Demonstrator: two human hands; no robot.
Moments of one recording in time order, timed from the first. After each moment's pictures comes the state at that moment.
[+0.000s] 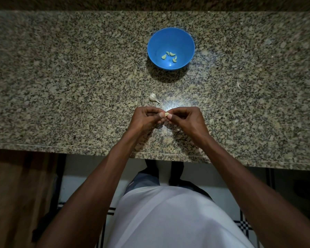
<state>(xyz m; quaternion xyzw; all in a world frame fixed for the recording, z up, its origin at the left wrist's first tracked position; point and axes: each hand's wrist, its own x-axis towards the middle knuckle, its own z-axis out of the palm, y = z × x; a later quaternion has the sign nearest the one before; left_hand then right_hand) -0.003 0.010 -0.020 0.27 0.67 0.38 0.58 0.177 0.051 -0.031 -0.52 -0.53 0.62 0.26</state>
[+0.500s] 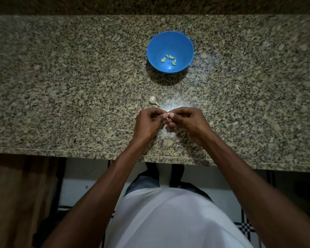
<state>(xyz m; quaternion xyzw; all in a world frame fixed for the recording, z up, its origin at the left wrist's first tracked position) 0.012 0.009 -0.021 0.39 0.72 0.36 0.45 0.181 0.060 -0.021 -0.50 -0.42 0.72 0.26</state>
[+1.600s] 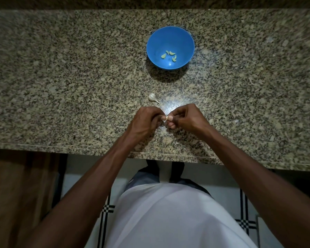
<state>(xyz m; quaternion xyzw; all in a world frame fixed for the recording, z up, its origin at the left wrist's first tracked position) -0.006 0.011 -0.015 0.67 0.65 0.21 0.30 0.178 0.071 -0.012 -0.53 -0.53 0.65 0.10</state>
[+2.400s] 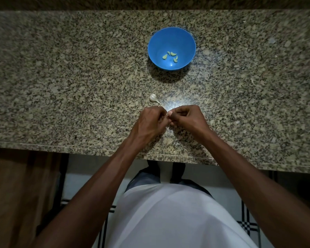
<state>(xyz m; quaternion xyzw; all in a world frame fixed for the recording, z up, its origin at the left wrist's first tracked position) 0.012 0.010 -0.015 0.64 0.69 0.20 0.28 0.178 0.066 -0.029 -0.54 -0.50 0.64 0.20</state>
